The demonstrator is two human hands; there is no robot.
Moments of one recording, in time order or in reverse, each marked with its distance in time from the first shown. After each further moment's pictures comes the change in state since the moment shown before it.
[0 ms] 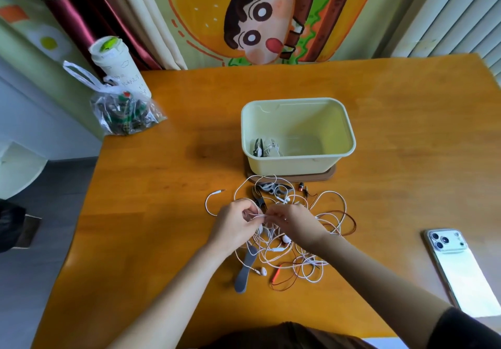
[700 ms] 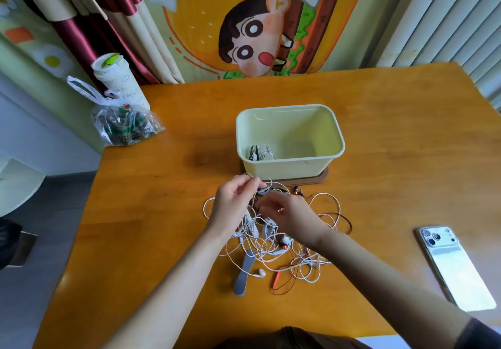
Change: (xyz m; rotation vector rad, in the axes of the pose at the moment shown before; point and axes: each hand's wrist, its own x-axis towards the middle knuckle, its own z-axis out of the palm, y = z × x) left_hand -0.007 0.057 -0.031 -0.526 0.105 0.102; right_hand -0.017 -0.042 -0.028 0.170 0.168 -0.099
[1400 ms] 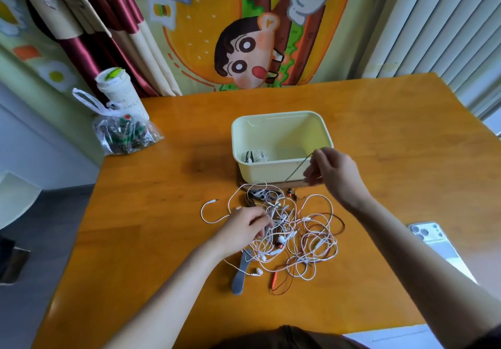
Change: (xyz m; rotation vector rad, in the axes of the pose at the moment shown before) left_hand -0.024 -0.022 0.007 0.419 -0.446 -0.071; right_hand -0.011 -0.011 -0.080 0.291 0.461 0.250
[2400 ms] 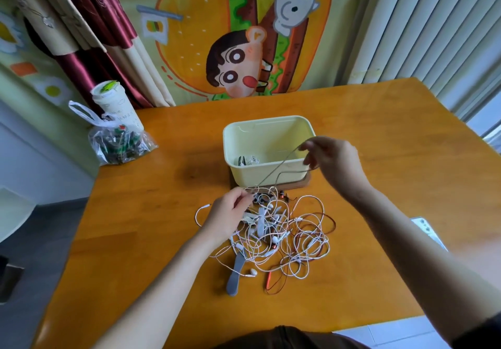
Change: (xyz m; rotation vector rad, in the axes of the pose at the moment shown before) left_hand -0.002 0.017 -0.011 -0.035 0.268 0.051; right_hand -0.006 -0.017 -0.026 -0.227 0.100 -0.251
